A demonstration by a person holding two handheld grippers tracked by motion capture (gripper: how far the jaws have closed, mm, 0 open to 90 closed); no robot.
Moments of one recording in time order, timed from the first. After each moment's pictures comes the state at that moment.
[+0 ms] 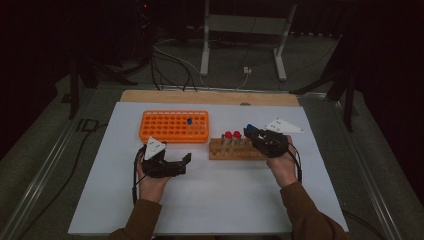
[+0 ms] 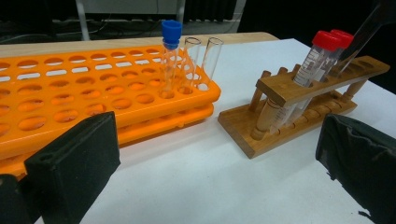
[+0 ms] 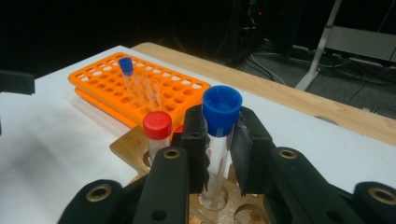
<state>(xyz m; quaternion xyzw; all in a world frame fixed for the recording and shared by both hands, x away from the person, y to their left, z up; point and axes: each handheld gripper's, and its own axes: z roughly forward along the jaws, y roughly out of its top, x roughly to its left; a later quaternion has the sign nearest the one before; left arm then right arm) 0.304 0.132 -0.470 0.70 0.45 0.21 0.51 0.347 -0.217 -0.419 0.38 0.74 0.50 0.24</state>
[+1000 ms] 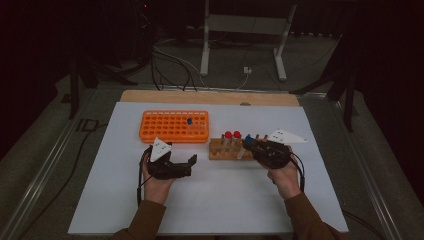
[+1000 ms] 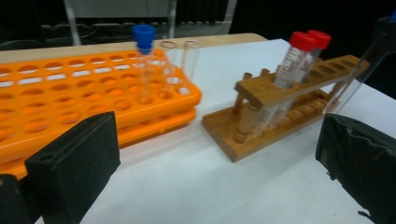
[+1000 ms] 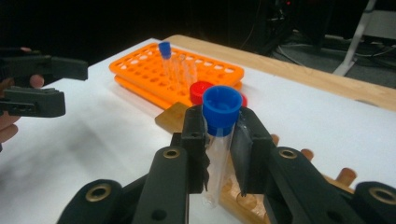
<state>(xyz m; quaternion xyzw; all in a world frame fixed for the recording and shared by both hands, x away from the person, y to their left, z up) 0.300 0.112 -0.467 0.71 0.43 0.20 0.51 0.322 -0.220 -0.430 0.36 0.75 0.52 0.18</state>
